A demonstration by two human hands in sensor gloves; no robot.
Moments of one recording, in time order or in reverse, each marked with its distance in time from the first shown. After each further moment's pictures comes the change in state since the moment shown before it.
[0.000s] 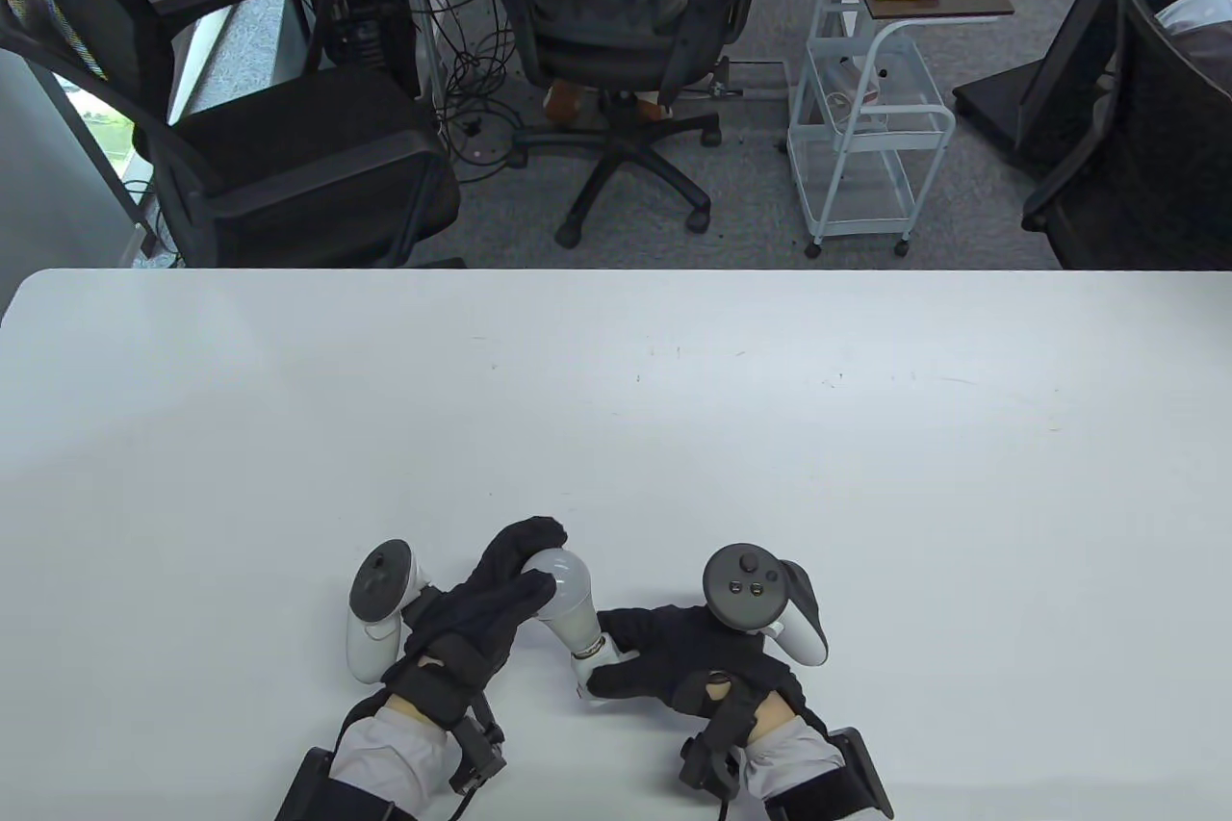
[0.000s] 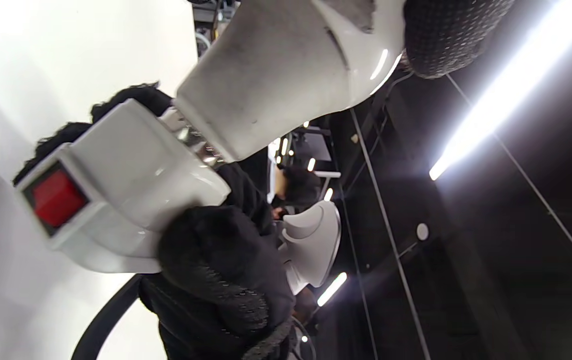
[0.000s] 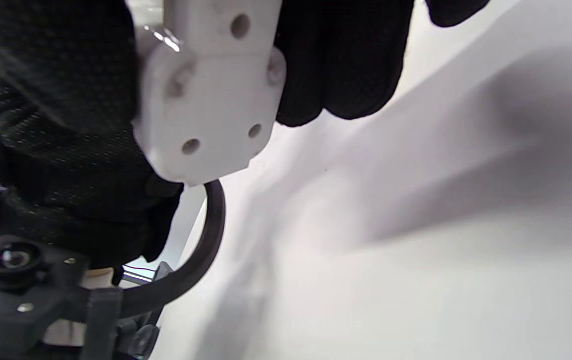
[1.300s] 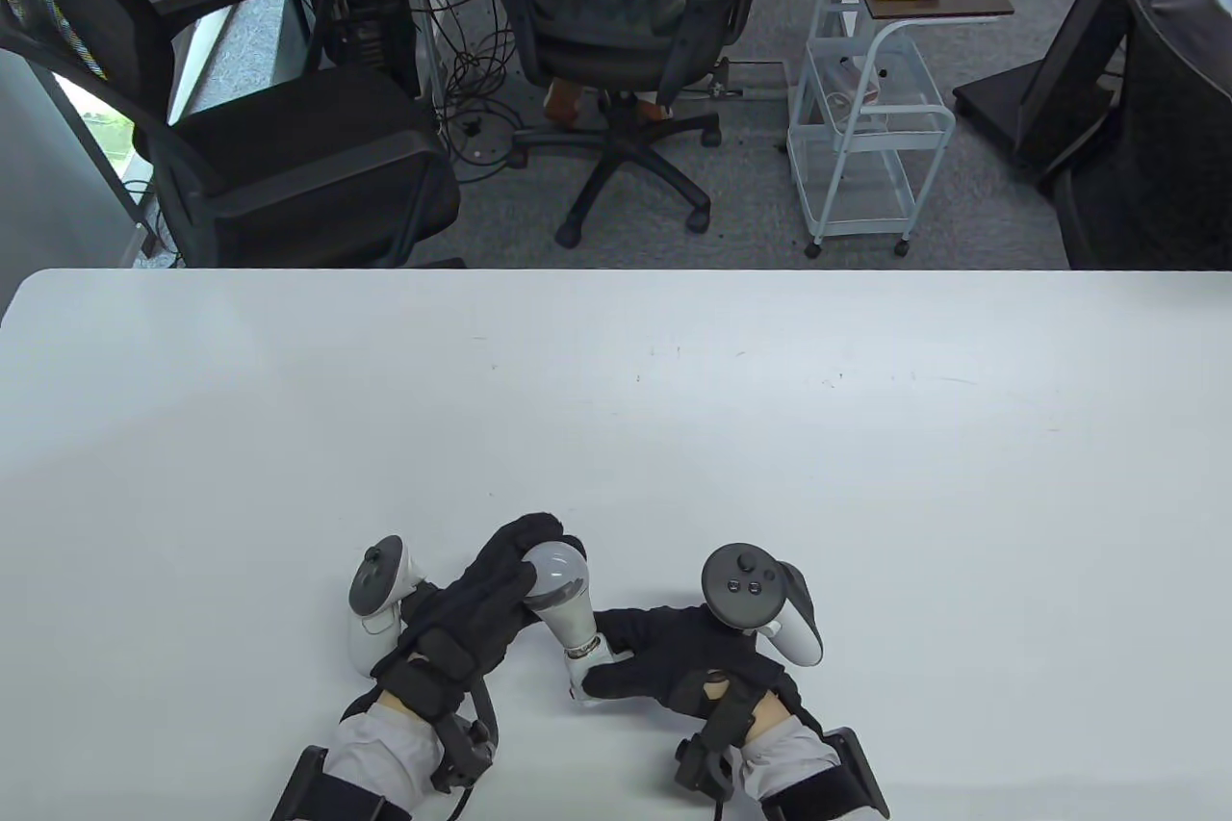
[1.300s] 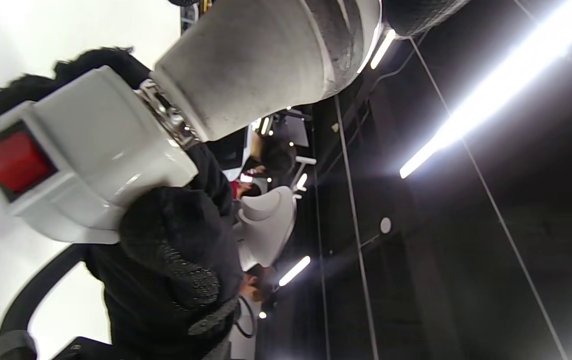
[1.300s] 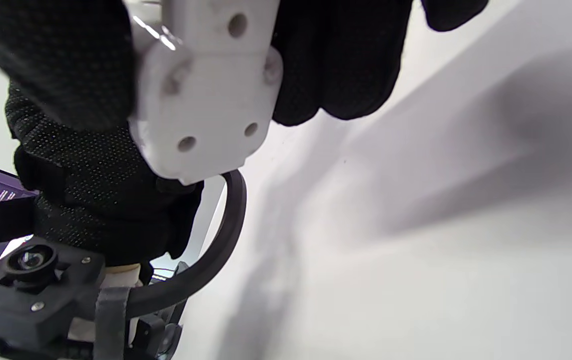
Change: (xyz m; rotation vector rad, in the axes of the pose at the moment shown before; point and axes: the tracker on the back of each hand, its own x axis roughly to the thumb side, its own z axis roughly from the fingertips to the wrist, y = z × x) left_hand -0.002 0.000 -0.002 -0.055 -0.036 0.102; right_hand 0.002 0.003 -0.002 0.007 -0.029 -0.054
